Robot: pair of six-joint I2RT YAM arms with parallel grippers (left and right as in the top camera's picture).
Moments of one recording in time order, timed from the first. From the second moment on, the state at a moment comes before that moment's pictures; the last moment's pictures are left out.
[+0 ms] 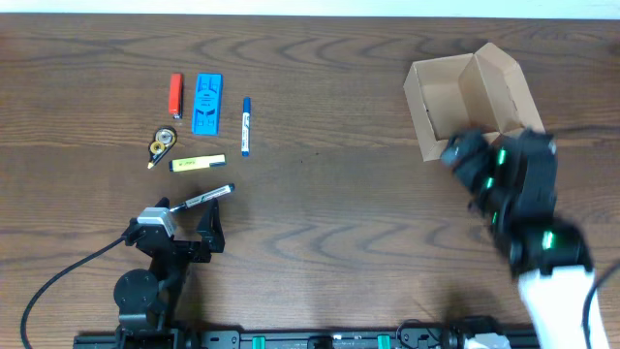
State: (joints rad) left arm 0.00 0.01 0.07 -0.20 0.18 -0.28; right arm 0.06 1.05 1.03 -0.75 0.10 0.90
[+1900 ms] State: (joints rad) left arm 0.00 0.01 0.07 -0.20 0.18 -0.28; right arm 0.33 1.91 1.74 -1.12 -0.08 0.53
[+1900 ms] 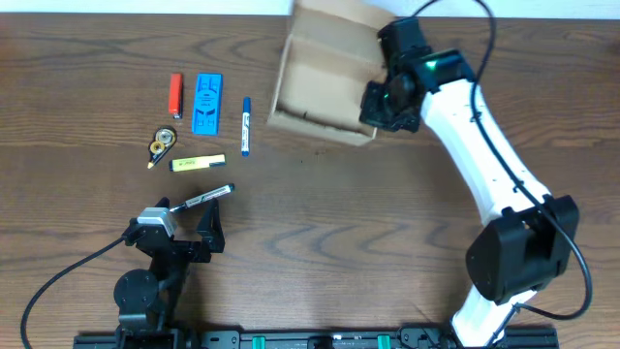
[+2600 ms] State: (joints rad) left arm 0.00 0.01 0.07 -0.20 0.18 -0.28; right arm 0.32 1.99 1.74 -1.21 0.00 0.39
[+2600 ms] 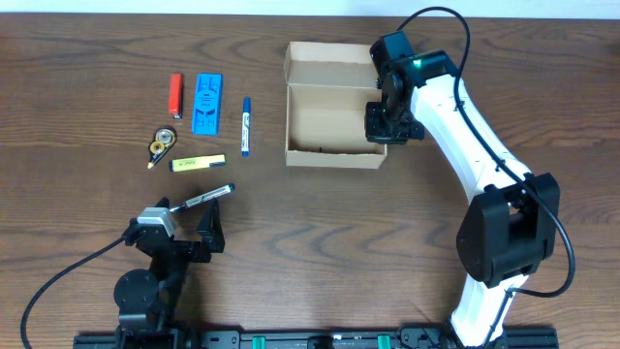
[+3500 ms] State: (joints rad) left arm 0.00 0.01 0.07 -0.20 0.18 -0.28; right arm 0.30 1.96 1.76 -1.21 0.02 0.36
